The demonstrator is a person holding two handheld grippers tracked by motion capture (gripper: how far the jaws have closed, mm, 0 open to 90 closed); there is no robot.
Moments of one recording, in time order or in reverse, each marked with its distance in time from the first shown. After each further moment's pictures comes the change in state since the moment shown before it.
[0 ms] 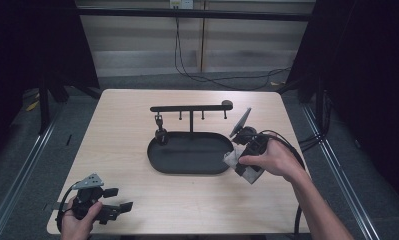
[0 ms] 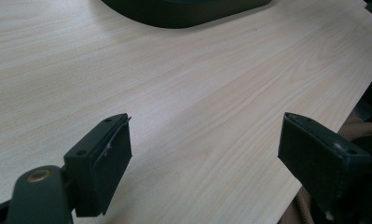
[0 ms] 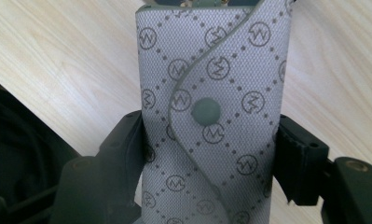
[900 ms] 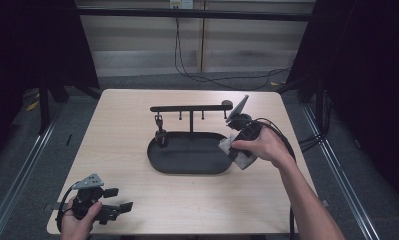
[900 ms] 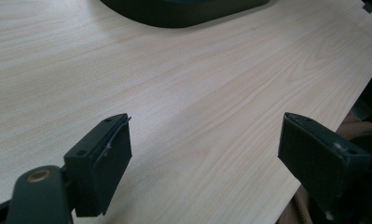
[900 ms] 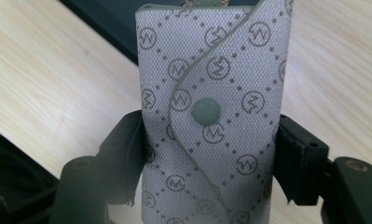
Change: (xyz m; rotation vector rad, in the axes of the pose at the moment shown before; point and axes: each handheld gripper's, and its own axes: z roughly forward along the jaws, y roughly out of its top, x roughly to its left) left arm 0.000 0.000 -0.001 0.000 -0.009 -0.003; right arm -0.022 0.034 0.000 -0.062 0.021 0.086
